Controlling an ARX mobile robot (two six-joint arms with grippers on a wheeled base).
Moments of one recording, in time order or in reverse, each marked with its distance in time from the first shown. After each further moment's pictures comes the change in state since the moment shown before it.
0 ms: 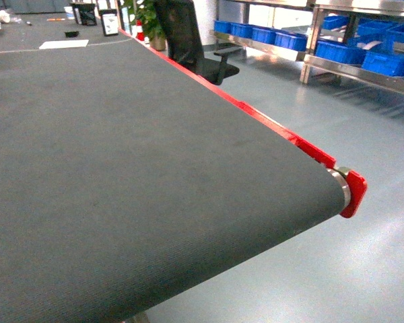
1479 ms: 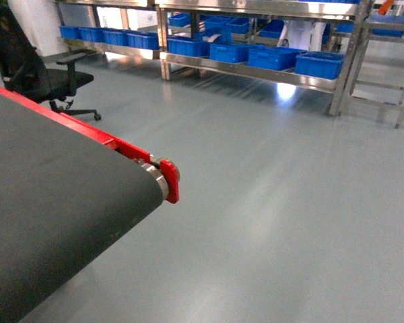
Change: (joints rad) left arm 0.000 0.000 0.000 0.000 0.000 0.000; right arm 0.000 0.000 0.000 0.000 0.000 0.000
